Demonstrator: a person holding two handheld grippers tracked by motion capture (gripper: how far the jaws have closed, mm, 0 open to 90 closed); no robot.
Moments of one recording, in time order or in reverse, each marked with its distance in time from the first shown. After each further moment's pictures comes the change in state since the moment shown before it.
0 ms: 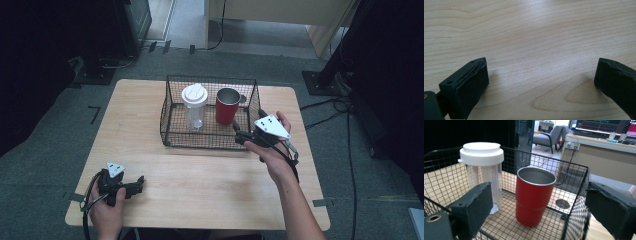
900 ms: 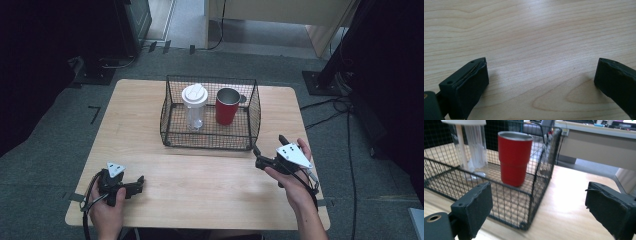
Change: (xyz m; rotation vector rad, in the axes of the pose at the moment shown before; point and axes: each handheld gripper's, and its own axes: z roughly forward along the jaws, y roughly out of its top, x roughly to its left) left arm 0.000 0.000 0.000 -0.002 -0.001 0.000; right arm -0.029 -0.063 -0.062 0.064 -0.067 0.029
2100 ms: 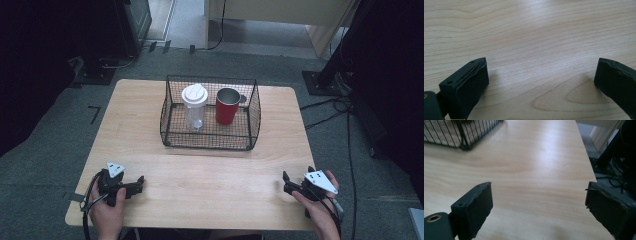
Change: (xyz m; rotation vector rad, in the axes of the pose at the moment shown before) left arm 0.000 0.000 0.000 0.001 0.001 0.000; right arm -0.064 -0.092 -0.053 0.235 -0.177 0.064
